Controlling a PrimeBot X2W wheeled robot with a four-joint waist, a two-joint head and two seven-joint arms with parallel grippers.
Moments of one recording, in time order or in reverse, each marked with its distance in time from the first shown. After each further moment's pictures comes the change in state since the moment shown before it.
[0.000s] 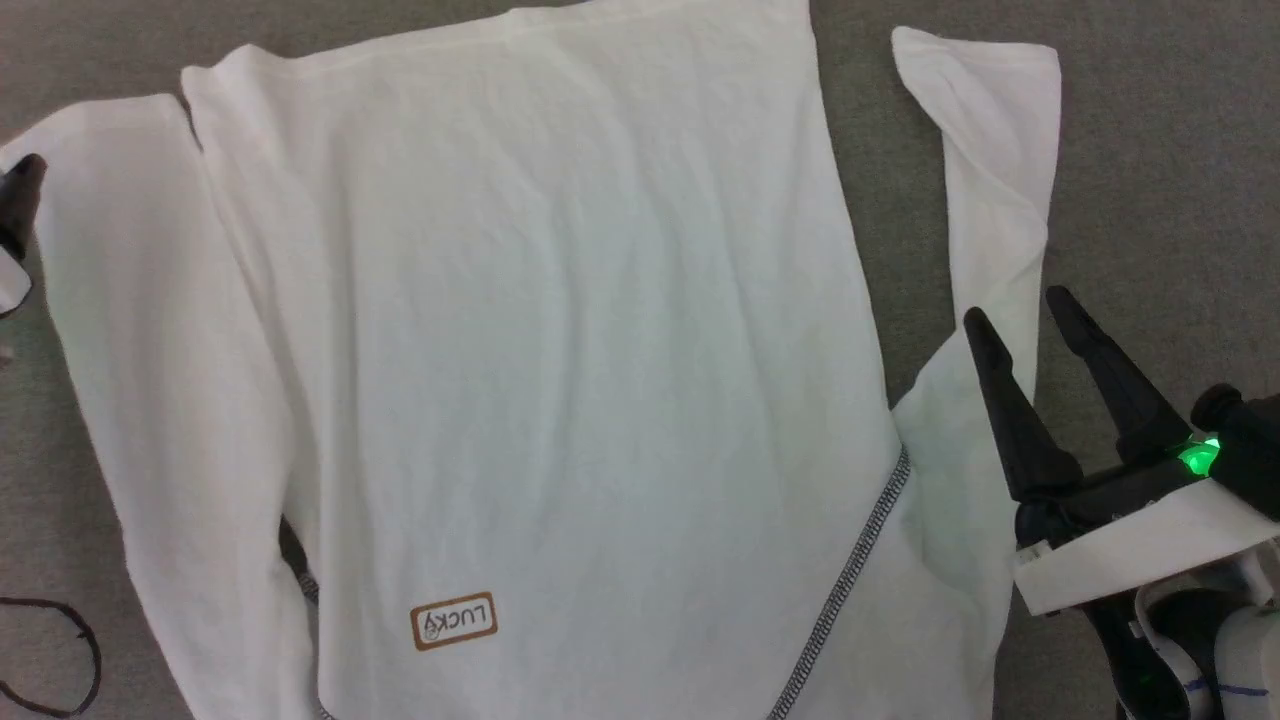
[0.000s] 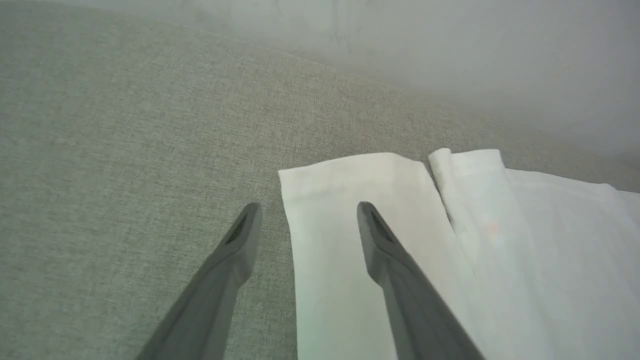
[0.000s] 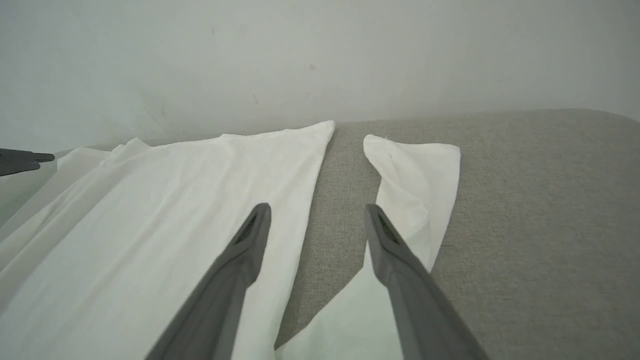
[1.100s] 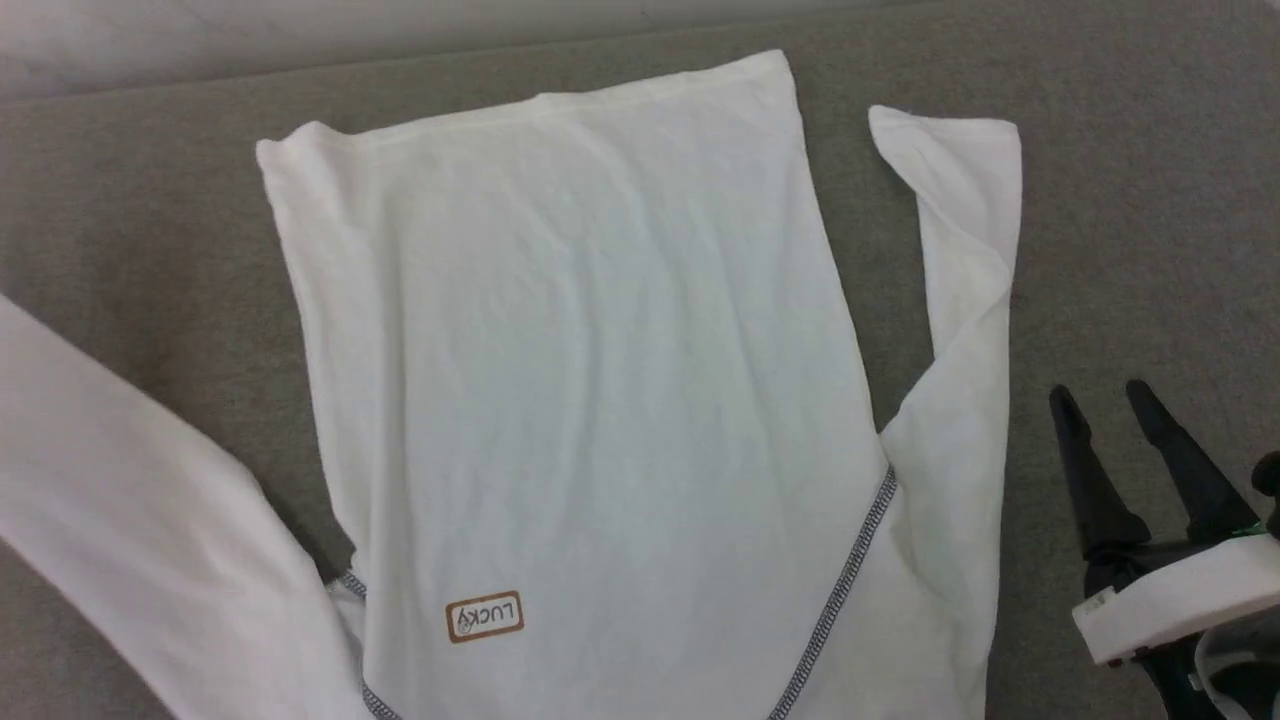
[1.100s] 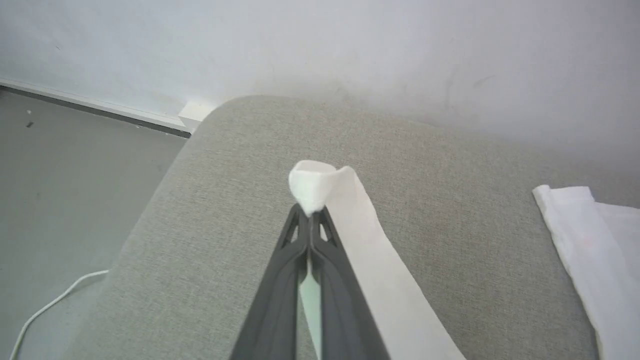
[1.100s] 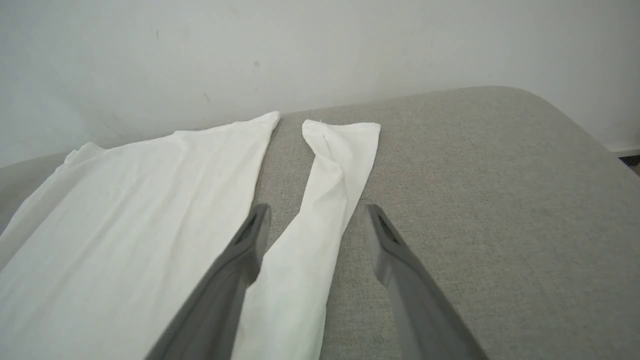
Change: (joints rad) left arm 0.234 0.161 0.085 -0.087 0.045 0.117 -0.056; right arm 0.121 0.020 -0.143 0.049 -0.004 0.000 0.036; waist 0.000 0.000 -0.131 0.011
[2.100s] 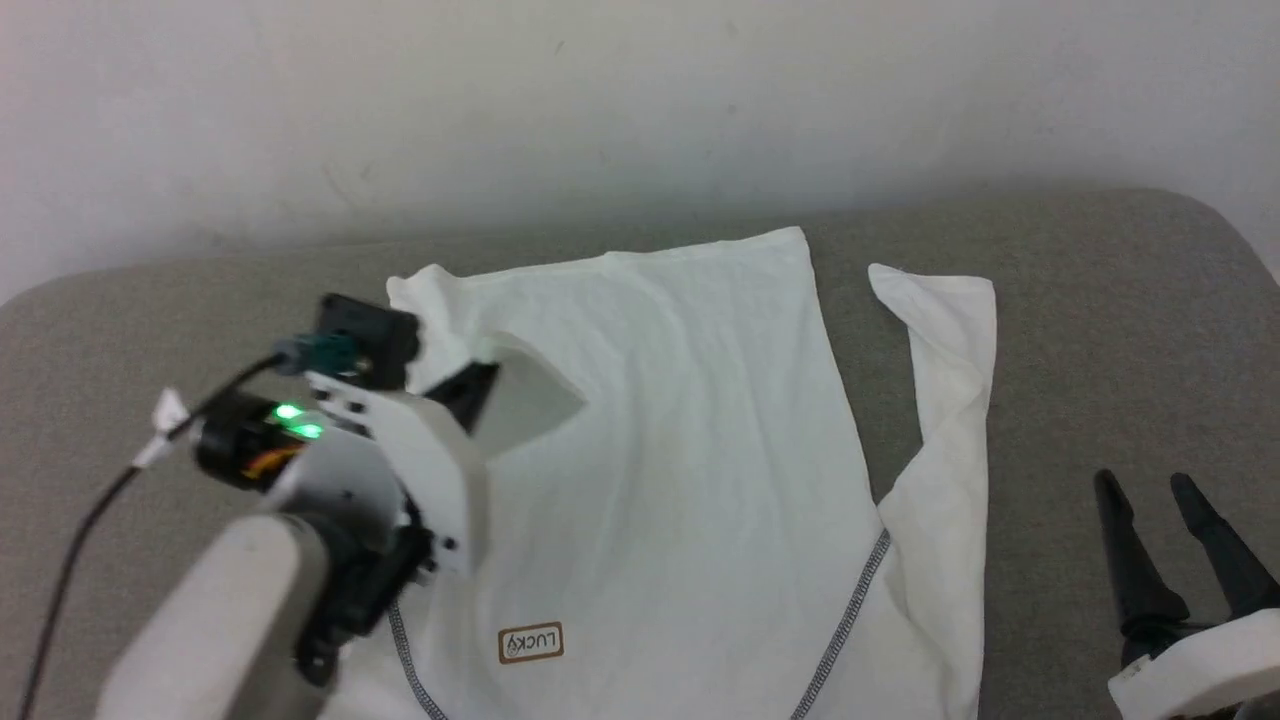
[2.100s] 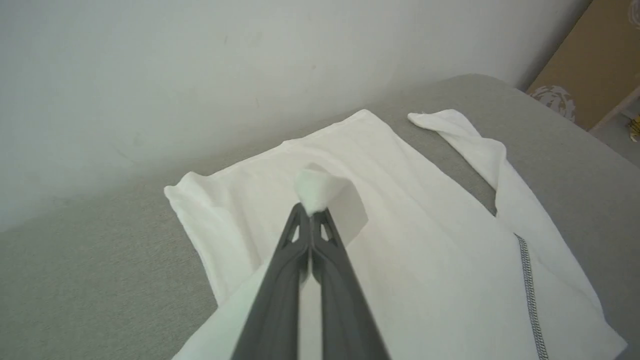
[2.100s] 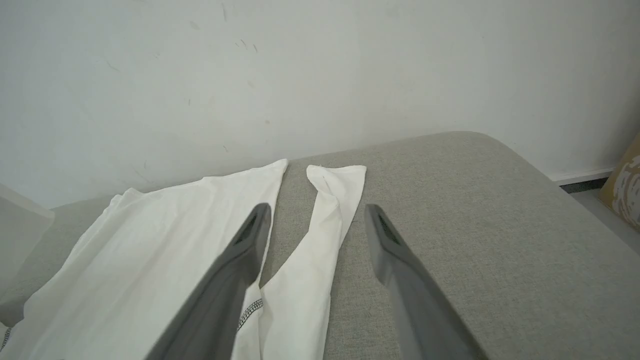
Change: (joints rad) left arm 0.099 -0.276 -0.496 -0.542 0.158 -0.033 0.109; right arm 0.142 0.068 -0.103 -0.054 -0.024 0.000 0.071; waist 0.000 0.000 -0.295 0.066
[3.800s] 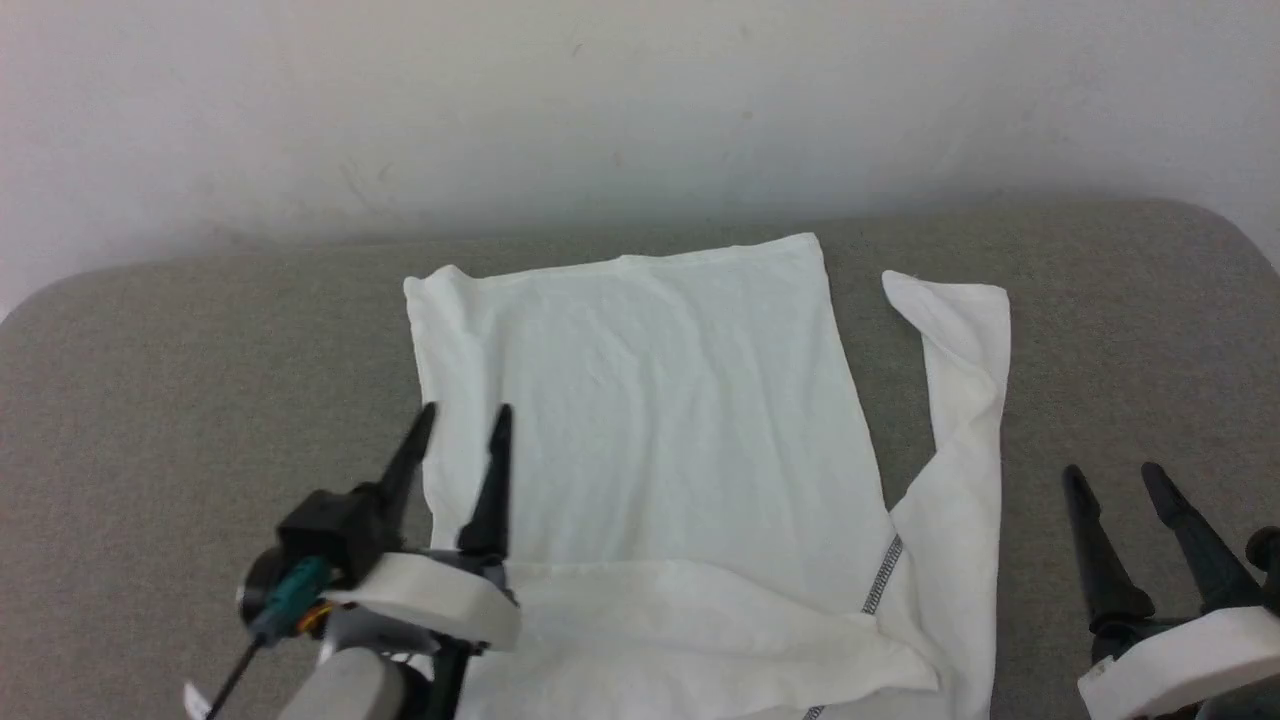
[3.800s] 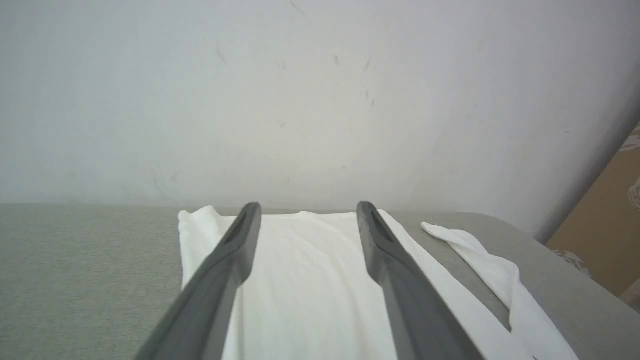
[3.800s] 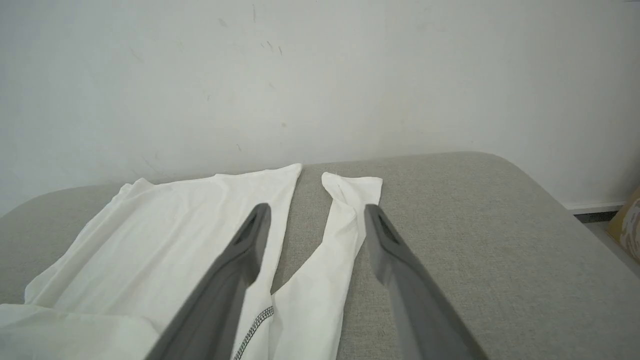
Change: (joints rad) left arm 0.202 -0.237 -0.028 0.235 0.034 0.080 -0.794; right arm -0.008 -0.011 0.055 0.011 -0.073 0.000 -0.037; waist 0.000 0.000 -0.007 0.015
